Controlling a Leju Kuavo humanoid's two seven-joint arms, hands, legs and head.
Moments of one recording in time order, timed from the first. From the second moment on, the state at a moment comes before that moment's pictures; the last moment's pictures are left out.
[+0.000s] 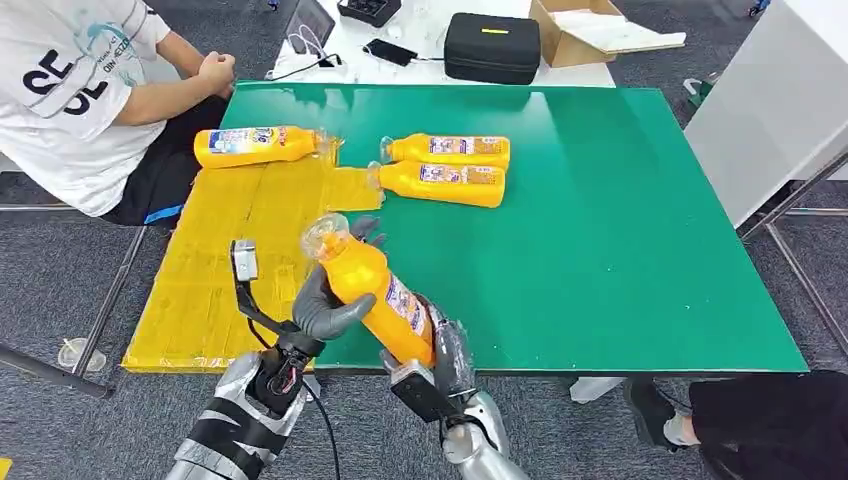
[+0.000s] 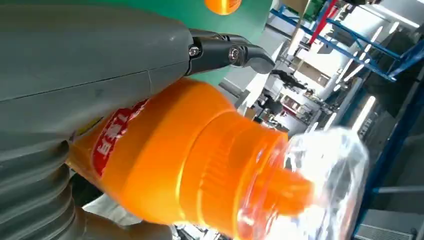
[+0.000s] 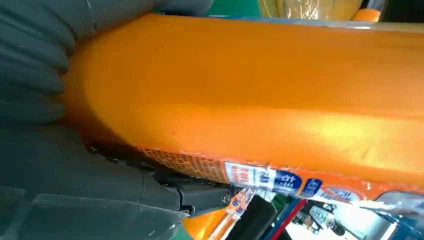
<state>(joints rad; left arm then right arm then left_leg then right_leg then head) -0.34 -0.21 -0.38 -0.93 0.66 -0.60 -0.32 -0.21 0.27 0.41 -0.75 0.44 -0.56 -0.70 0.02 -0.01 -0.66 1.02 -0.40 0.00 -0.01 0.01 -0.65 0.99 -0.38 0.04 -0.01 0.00</state>
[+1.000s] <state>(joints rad) -0.36 -0.21 -0.41 -0.92 0.33 -0.40 -0.45 -0.24 0.30 0.42 -0.69 0.38 -0.54 -0.69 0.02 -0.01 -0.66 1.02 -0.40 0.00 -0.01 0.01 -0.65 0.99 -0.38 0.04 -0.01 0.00</state>
